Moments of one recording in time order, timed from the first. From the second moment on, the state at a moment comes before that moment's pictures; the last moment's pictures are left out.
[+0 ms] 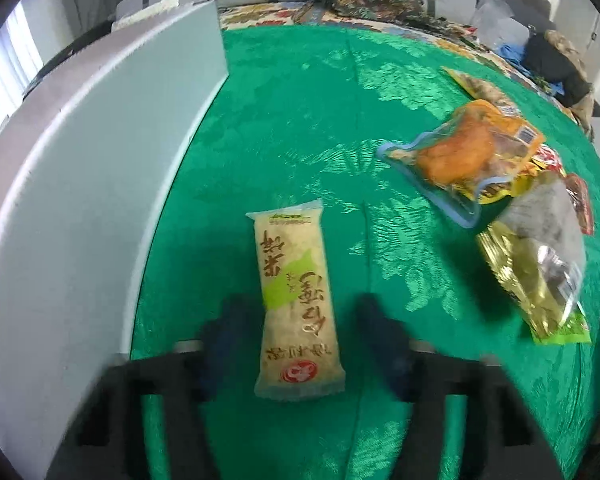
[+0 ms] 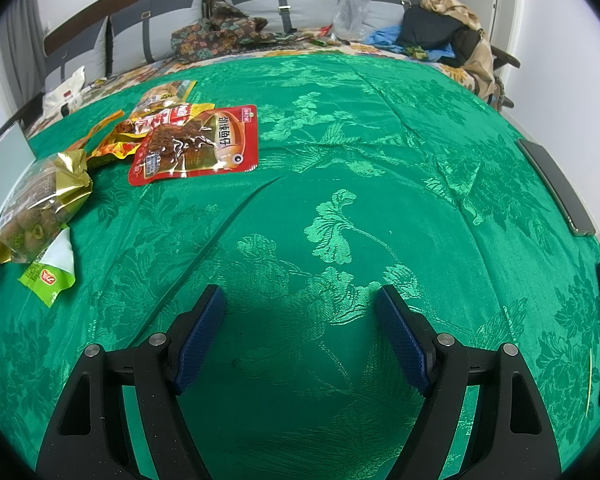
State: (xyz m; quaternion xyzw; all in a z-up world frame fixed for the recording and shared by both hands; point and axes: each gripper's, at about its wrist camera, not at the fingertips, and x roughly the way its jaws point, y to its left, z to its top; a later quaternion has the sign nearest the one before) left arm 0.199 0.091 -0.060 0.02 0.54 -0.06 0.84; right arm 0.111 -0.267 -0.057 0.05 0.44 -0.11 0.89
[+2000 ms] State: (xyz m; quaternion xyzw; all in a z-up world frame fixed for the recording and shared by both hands) left arm 0.133 0.087 -0.076 0.02 0.46 -0.07 0.88; right arm 0.111 -0.267 -0.057 0.05 0.44 -0.11 0.89
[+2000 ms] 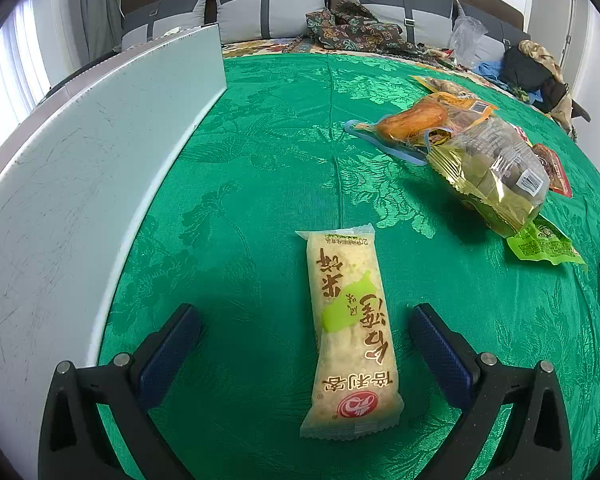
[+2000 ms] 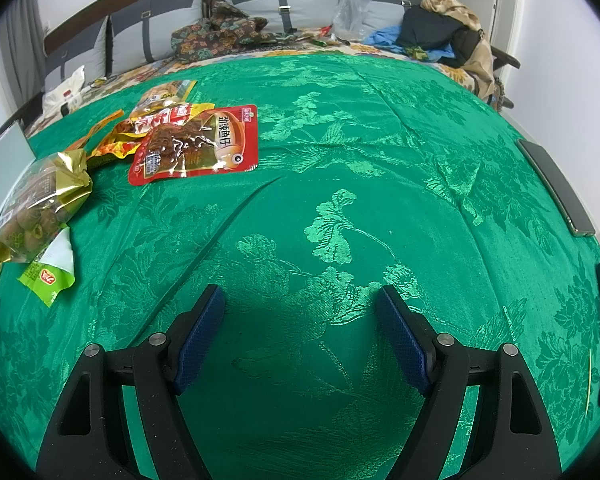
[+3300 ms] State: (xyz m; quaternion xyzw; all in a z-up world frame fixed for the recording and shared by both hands) left arm 0.134 0.094 -0.061 0.03 0.50 -0.10 0.86; right arm 0.206 -0.173 0.033 0.26 0.54 0.12 0.80
